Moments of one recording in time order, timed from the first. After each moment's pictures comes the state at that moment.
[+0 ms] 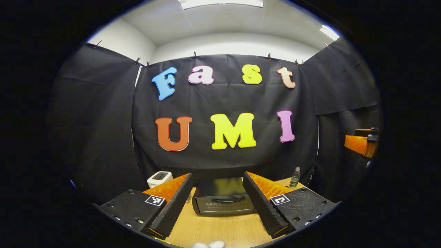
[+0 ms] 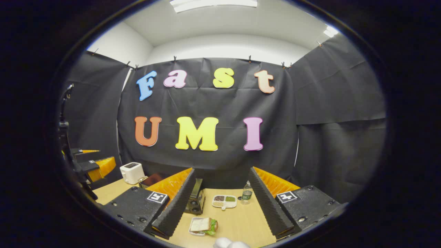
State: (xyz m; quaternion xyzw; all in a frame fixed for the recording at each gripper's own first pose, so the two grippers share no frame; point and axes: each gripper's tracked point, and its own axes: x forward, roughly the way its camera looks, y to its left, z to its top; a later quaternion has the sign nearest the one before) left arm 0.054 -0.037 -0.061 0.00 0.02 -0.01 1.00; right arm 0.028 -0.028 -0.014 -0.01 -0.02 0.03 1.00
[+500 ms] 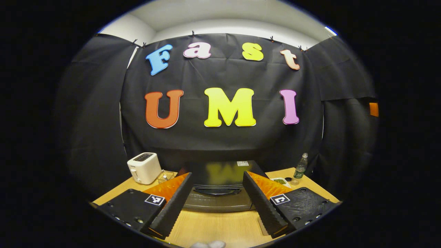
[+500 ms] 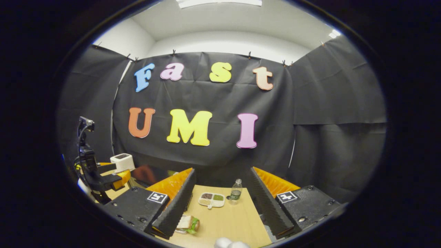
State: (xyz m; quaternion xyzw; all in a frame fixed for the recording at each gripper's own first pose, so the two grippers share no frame) left arm 0.142 -0.072 -0.172 -0.02 0.08 -0.01 1.00; right arm 0.064 -0.078 -0.038 -0.04 0.00 0.01 1.00
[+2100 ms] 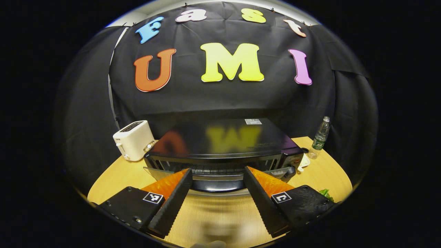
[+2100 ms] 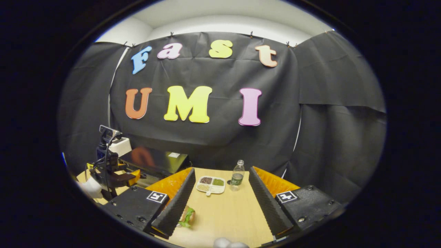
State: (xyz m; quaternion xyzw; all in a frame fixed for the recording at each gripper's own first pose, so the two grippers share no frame) left arm 0.183 -0.077 -0.300 0.00 0.23 -0.01 0.97; right arm 0.099 -0.077 -0.101 -0.04 0.08 0.03 1.00
